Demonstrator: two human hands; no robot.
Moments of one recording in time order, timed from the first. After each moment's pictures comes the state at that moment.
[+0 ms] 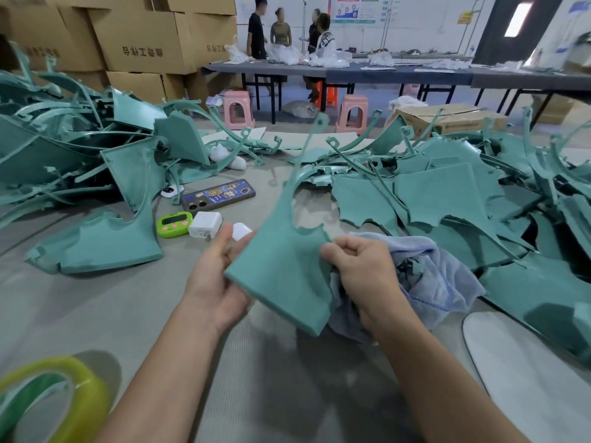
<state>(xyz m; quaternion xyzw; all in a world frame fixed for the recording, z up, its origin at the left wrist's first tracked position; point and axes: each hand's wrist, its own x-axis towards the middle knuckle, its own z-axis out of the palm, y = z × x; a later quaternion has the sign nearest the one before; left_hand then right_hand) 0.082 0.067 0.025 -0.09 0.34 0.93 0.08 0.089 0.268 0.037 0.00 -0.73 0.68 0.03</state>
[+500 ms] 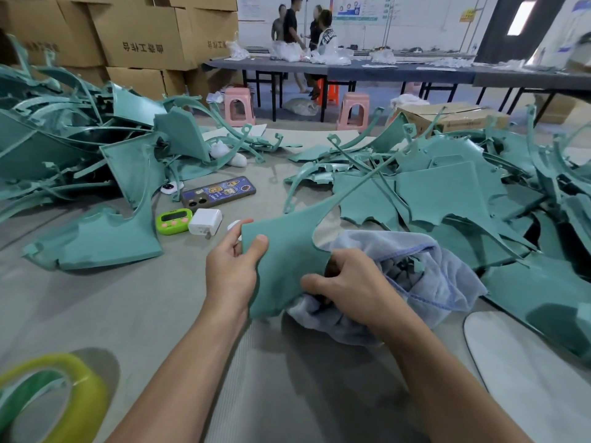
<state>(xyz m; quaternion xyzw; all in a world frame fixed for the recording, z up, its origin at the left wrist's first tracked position) 0.081 0.093 0.012 -0.11 0.60 0.77 -0.17 0.097 0.276 0.041 0.14 -0.87 0.48 -0.02</state>
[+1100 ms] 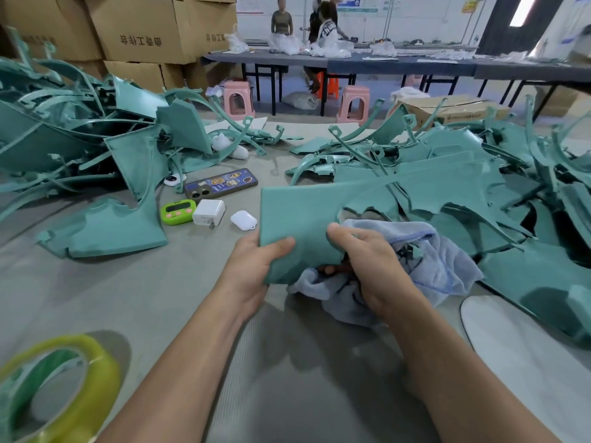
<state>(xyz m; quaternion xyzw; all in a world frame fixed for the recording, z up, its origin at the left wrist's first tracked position) 0.095 0.102 0.022 -0.03 0.58 0.81 0.00 0.091 0.277 0.039 0.02 -0.70 0.71 -0.05</state>
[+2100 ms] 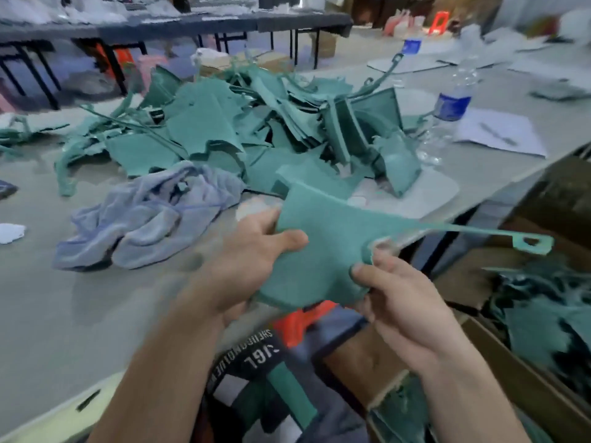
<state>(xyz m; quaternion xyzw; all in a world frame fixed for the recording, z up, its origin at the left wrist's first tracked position) 0.279 0.317 0.082 0.21 0.66 0.65 0.31 0.405 0.458 0.041 -0.17 -0.46 0.86 0.12</state>
